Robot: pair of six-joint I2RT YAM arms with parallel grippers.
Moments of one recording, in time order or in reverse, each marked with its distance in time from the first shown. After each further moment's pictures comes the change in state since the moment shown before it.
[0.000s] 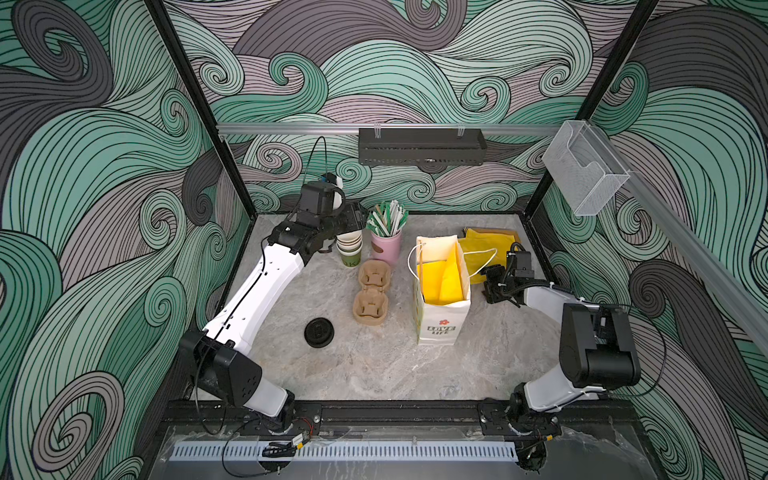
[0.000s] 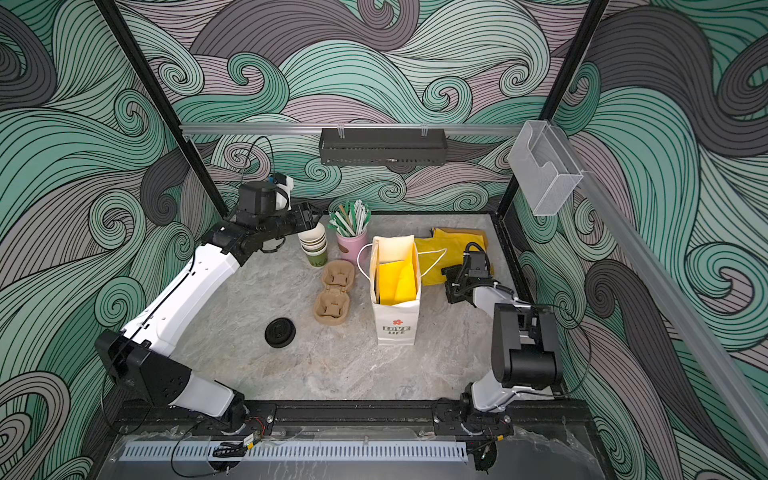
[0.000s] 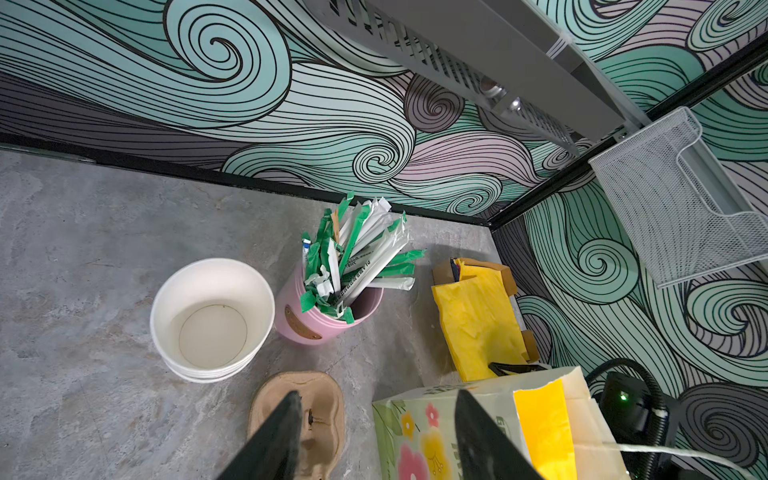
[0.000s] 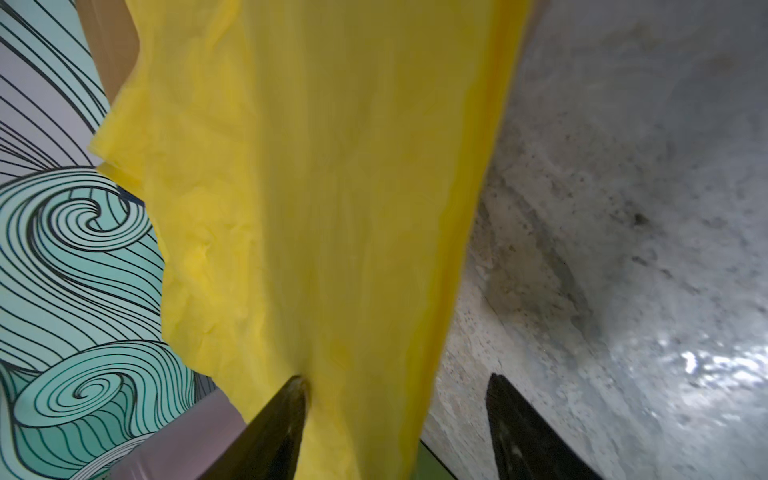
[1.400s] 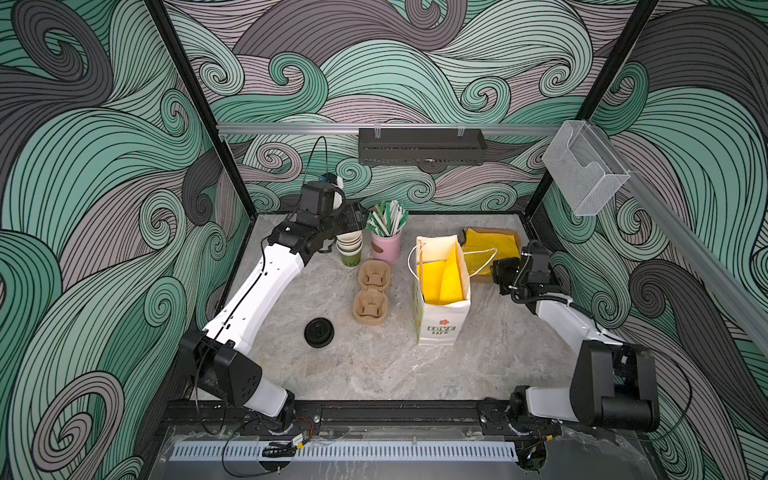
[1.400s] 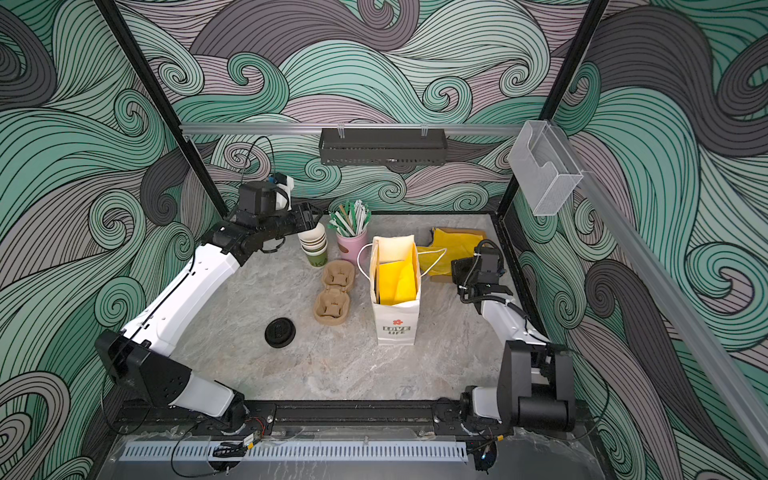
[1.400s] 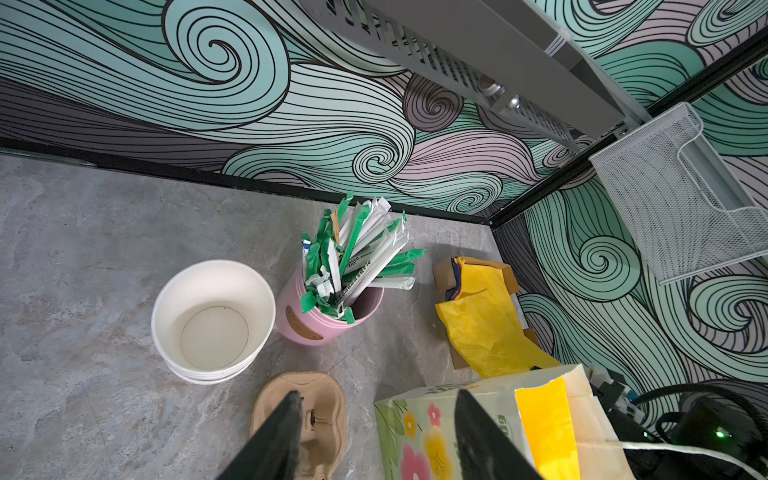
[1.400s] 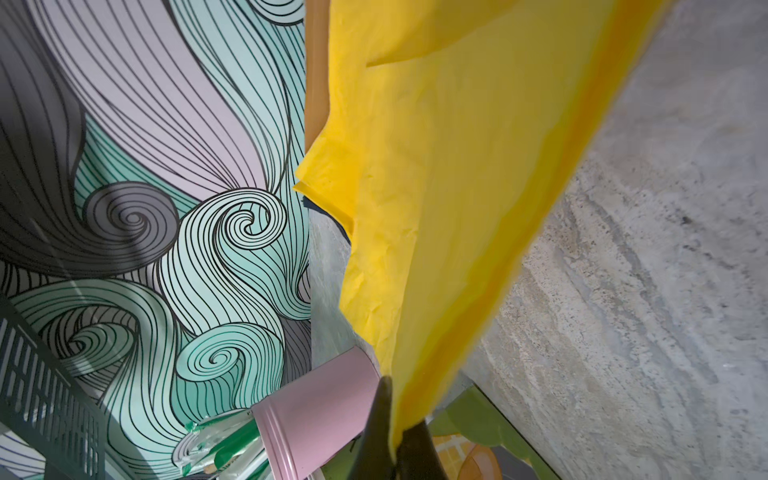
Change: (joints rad) left arm 0.000 0.000 0.000 0.000 -0.001 0.023; right arm -0.024 -0.281 0.014 -0.066 0.062 -0.041
